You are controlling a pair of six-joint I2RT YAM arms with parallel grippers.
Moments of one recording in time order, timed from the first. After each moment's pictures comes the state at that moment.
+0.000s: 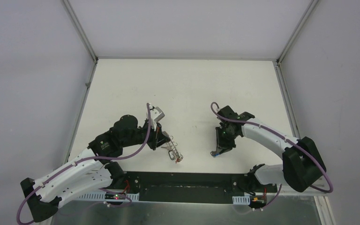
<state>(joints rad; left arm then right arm) -0.86 0.68 0.66 -0.38 0.27 -0.34 0.61 1.32 0.79 -0.89 -0.18 0.56</state>
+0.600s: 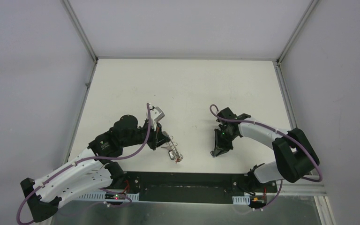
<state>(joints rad) -0.86 0.68 0.66 -0.38 0.27 -0.34 0.55 1.42 0.70 -0.73 -0.32 0.58</state>
